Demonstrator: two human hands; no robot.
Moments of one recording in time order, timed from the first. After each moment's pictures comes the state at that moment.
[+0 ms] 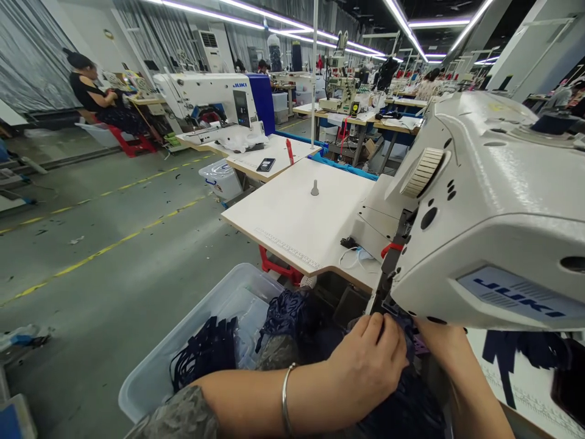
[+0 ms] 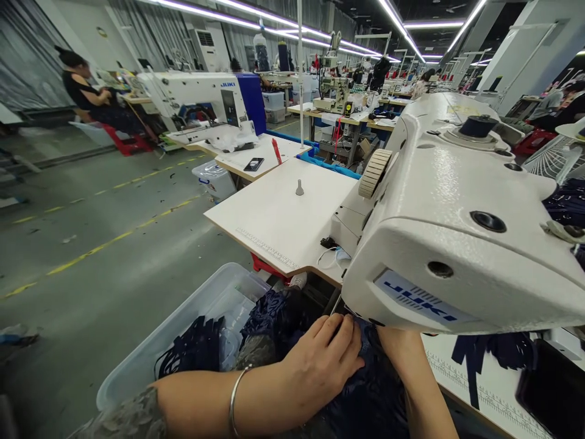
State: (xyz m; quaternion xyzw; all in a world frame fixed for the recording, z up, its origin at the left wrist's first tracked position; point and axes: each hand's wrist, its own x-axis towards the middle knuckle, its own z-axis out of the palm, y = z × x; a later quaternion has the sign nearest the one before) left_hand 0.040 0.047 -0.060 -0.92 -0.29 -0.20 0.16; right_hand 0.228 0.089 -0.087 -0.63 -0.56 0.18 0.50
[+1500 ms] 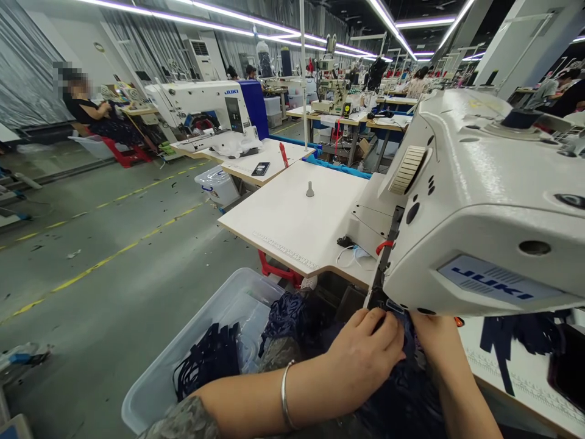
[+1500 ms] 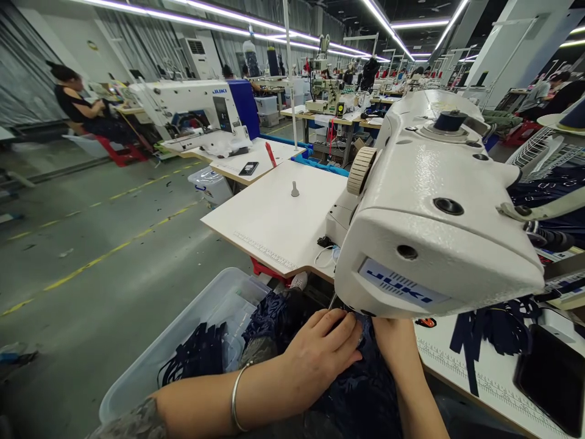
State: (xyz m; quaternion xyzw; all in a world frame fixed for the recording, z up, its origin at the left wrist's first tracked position) left_hand 0.038 0.055 -0.059 -0.93 -0.26 -0.23 0.08; right_hand 0.224 0.071 -0.090 -0.66 -0.54 0.22 0.48
